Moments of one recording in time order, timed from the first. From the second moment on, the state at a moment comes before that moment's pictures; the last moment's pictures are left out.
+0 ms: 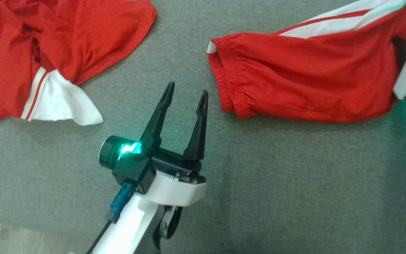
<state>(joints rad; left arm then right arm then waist) -0.34 0.10 -0.62 0.03 -0.36 0.16 -0.25 -0.63 -0.33 -0.03 0.34 0.31 0.13 0.67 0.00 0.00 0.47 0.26</state>
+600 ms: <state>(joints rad) -0.07 0.07 -0.43 0.06 -0.25 0.04 -0.25 -0.53 -0.37 -0.31 0.32 0.34 0.13 0.61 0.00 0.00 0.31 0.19</state>
